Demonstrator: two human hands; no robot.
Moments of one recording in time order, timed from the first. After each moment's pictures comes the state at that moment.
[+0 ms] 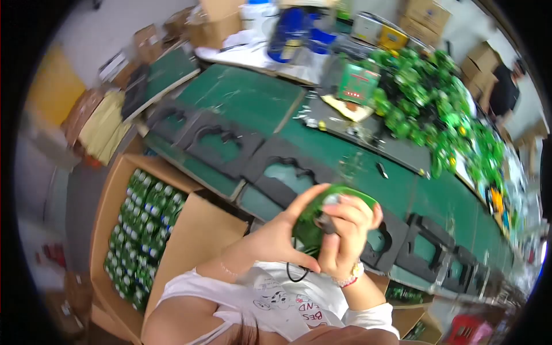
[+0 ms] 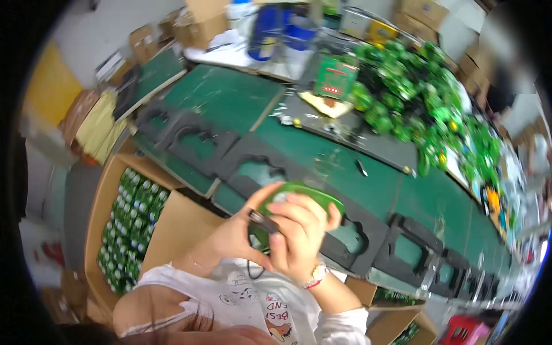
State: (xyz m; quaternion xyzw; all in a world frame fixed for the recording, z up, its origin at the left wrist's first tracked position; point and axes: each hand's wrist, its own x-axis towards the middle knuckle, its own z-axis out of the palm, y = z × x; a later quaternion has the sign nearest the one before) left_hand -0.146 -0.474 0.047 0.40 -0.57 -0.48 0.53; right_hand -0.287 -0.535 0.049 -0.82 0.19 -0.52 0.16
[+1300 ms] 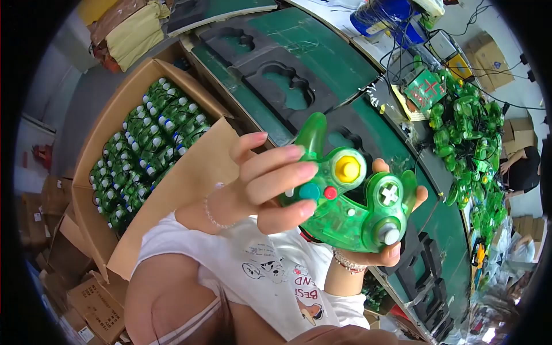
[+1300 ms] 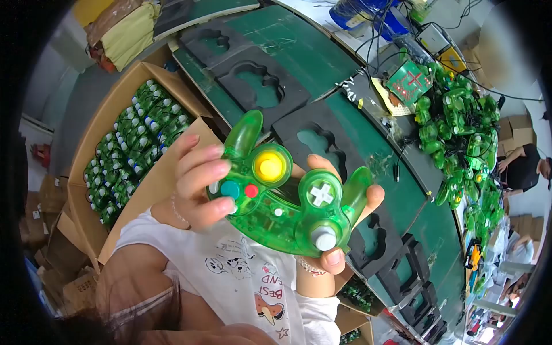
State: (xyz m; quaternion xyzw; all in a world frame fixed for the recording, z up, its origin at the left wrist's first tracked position) left_hand -0.104 -0.418 0.043 0.49 -0.57 0.44 0.49; right_hand -0.240 -0.503 0.056 -0.40 -0.18 -0.44 0.78
